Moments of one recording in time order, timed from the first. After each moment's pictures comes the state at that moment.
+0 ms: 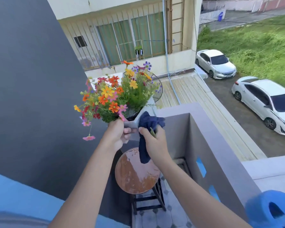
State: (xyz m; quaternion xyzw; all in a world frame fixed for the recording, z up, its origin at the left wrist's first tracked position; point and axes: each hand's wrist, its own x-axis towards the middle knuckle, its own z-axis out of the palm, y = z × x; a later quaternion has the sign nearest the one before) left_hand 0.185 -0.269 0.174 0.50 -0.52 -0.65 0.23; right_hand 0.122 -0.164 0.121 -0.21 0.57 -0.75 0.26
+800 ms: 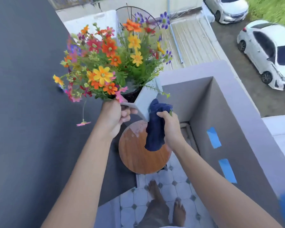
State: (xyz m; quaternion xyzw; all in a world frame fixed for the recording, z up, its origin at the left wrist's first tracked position) left_hand 0.171 -0.391 0.092 0.48 -0.53 -0.67 0.22; right_hand 0.074 -0.278 -0.007 -0.03 0.61 -0.68 0.40
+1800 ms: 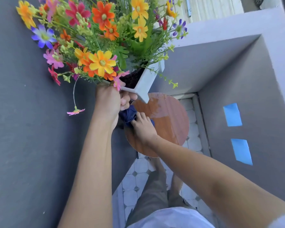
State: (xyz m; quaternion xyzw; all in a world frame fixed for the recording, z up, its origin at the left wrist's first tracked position) left_hand 0.204 -0.469 -0.017 0.51 -0.50 -0.66 0.21; right_hand 0.181 -0.374 -0.255 -0.56 0.79 -0.14 0.19
